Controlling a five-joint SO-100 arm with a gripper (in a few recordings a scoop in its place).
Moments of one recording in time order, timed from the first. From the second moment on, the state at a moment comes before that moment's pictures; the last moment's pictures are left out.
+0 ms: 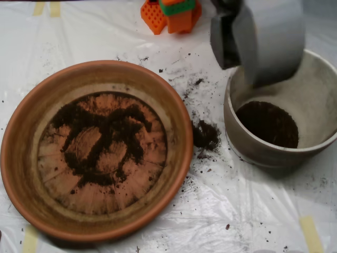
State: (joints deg) arm -10.5 109.8 72.8 75.7 1.2
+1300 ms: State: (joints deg) arm 30.9 91.4 117.3 52.6 -8.1
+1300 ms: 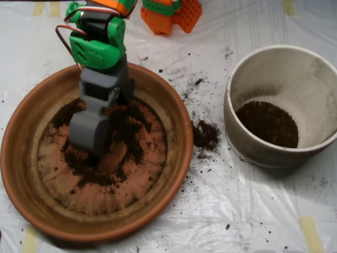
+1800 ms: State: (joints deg) arm 31.7 67.9 90.0 69.4 -11.9
